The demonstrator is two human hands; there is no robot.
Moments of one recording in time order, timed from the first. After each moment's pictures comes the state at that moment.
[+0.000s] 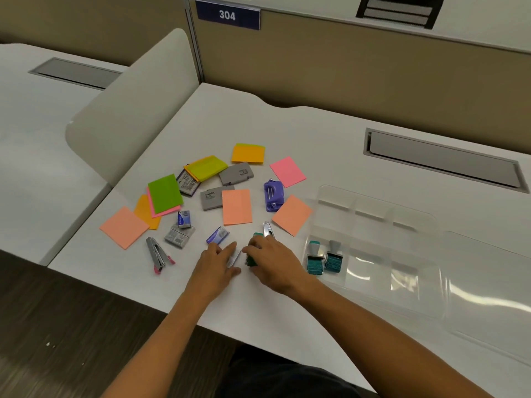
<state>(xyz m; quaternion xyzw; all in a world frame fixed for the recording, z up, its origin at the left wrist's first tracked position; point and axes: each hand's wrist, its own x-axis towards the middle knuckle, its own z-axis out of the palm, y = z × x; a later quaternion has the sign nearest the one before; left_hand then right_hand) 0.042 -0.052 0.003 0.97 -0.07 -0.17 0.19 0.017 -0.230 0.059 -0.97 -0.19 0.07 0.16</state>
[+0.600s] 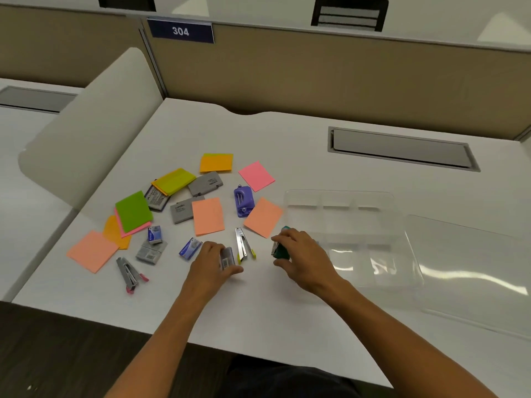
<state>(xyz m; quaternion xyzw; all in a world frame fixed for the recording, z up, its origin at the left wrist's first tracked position) 0.044 -0.100 0.030 0.95 -0.10 -0.14 0.27 -0.026 -0.333 0.081 -0.97 -0.02 0.03 0.22</state>
